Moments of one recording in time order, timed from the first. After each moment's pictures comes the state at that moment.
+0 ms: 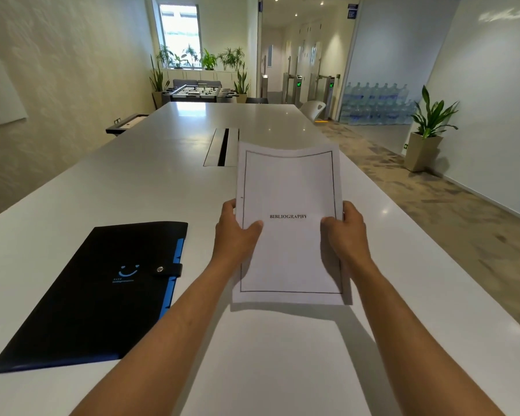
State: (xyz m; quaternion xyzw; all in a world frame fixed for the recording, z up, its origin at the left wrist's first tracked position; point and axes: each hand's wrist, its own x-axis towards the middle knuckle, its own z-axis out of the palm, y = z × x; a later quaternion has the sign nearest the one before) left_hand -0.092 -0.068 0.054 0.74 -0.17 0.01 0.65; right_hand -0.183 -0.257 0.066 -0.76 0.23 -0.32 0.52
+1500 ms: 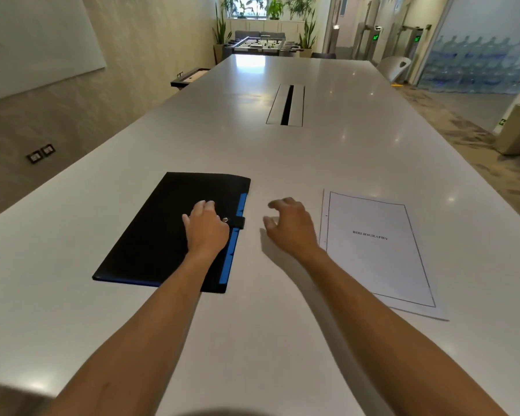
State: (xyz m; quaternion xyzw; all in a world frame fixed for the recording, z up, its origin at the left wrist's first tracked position) left_hand -0.054 0.086 -0.027 0.96 -0.01 0.13 0.26; right_hand -0.103 -0.084 -0.007 -0.94 0.02 -0.18 0.29
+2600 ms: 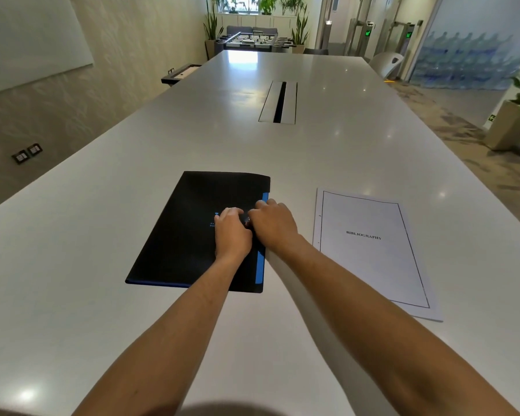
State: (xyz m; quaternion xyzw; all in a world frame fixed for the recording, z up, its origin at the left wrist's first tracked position) left_hand -0.072 0.029 -0.024 0.90 -0.05 0.07 0.42; right_hand -0.069 -0.078 -0.019 -0.98 -0.11 -0.18 -0.01
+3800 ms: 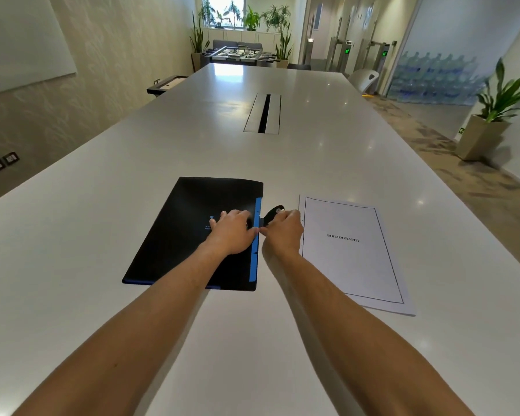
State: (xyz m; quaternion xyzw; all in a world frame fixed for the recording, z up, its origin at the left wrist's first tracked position) left_hand -0.057 0.016 -0.006 0.95 -0.20 -0.06 0.23; right_hand -0.085 -0.097 -0.022 -0.71 0.32 -0.22 0.59
